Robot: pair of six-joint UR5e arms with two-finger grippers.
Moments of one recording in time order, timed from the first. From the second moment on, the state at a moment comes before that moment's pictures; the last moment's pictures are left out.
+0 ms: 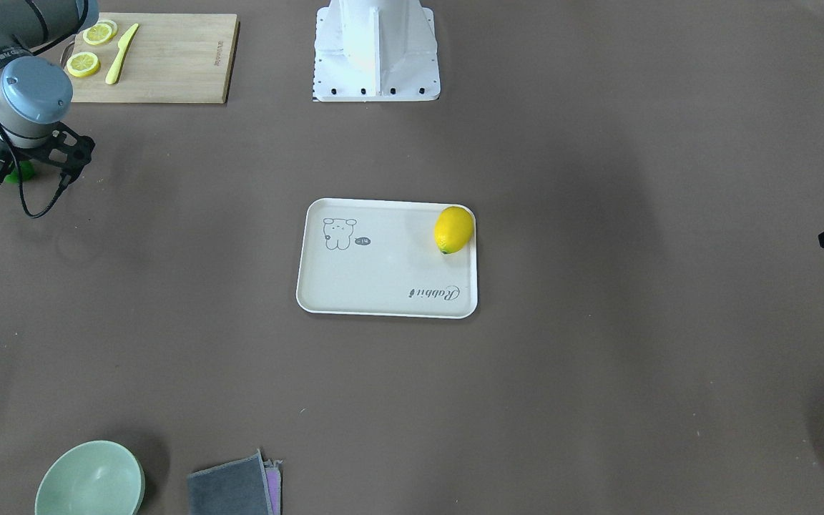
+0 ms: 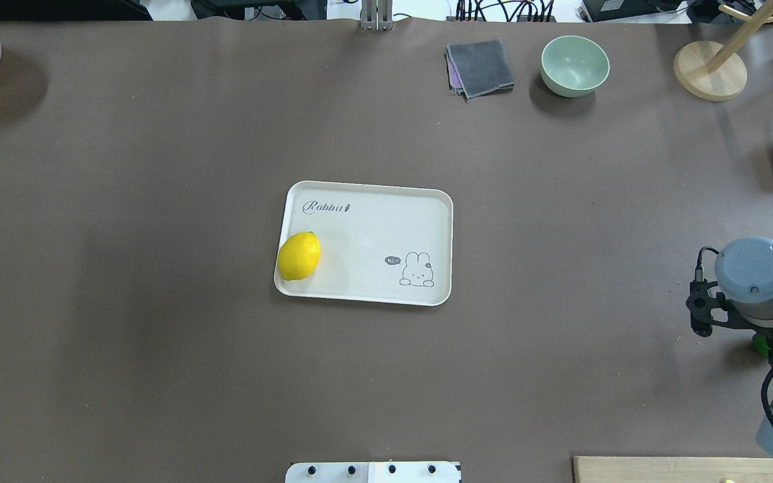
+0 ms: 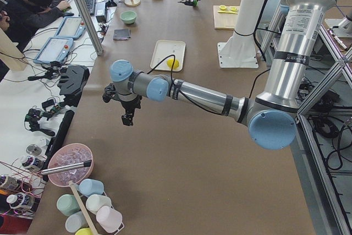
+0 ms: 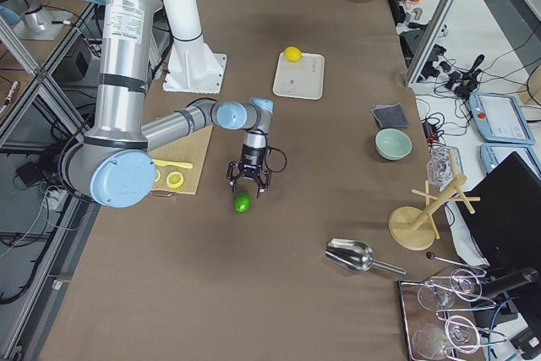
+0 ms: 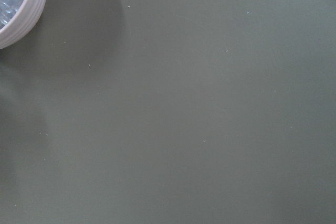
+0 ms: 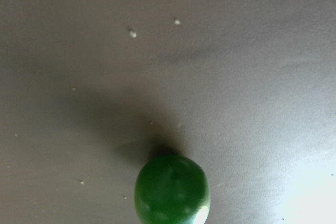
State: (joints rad) left arm -1.38 -1.78 -1.62 -1.59 -2.36 -0.09; right arm 0.59 -1.72 1.98 -1.90 1.69 -0.44
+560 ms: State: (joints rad) left arm -1.38 -1.78 -1.62 -1.59 -2.36 -0.10; right arm 0.57 -1.71 1.94 -1.89 1.67 -0.44
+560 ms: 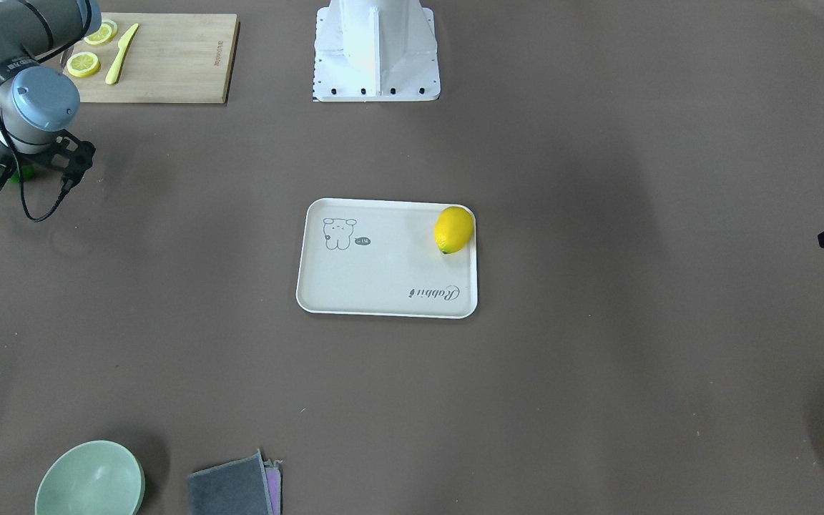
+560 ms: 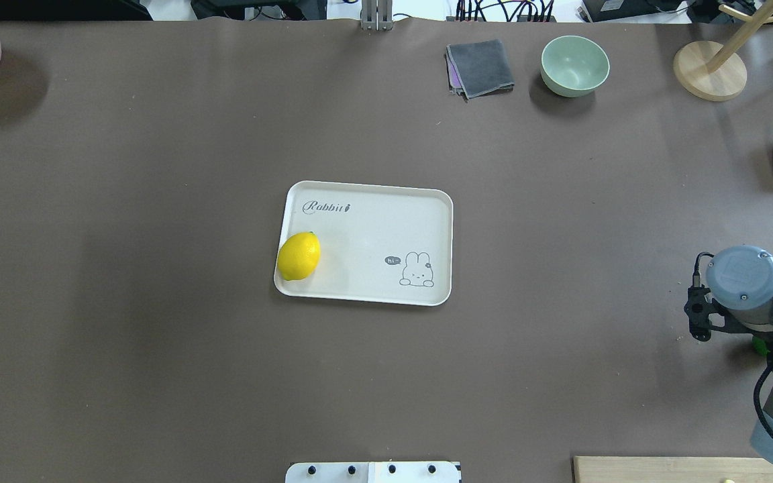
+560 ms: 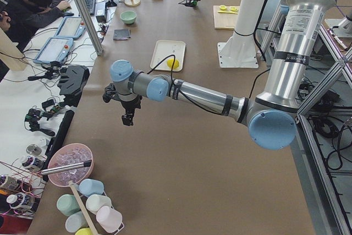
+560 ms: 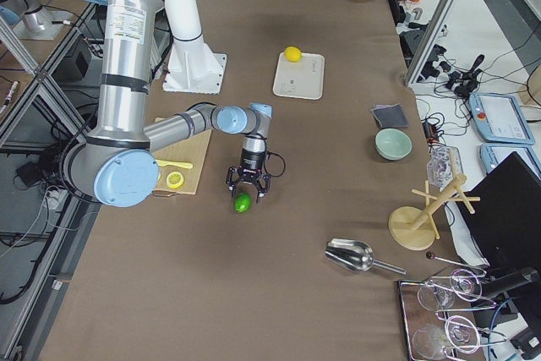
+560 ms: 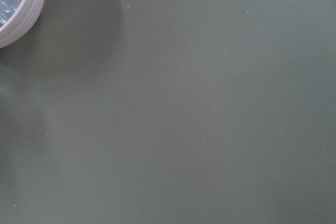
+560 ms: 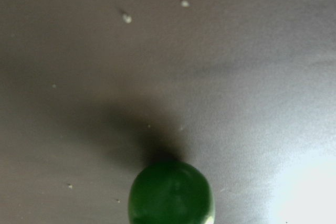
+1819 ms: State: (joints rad) left arm -1.37 -1.78 -1.62 -1.59 -2.36 -0.10; right arm 0.56 -1.68 1.92 -1.92 1.73 -0.42
